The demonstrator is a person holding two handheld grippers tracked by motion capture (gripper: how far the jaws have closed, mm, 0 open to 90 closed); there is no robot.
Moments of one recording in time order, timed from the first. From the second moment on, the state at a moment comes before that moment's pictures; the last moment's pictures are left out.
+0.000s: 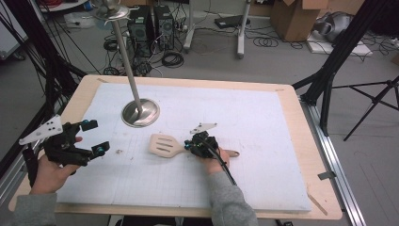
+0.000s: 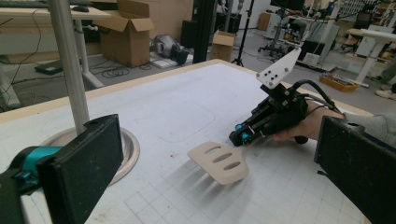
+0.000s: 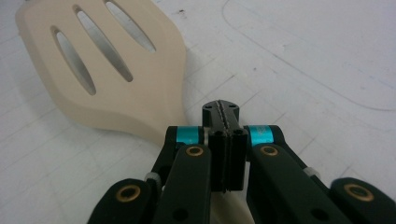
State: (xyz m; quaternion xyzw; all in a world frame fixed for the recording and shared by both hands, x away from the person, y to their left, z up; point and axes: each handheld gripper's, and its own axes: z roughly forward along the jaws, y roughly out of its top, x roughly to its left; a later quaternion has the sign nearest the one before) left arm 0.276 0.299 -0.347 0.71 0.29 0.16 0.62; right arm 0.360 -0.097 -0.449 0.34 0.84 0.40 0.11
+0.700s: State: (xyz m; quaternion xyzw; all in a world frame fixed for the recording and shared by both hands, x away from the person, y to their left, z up) left arm 0.276 0.299 -0.345 0.71 0.28 0.17 0.63; right arm 0.324 -0.114 -0.450 0.32 0.85 0.41 0.10
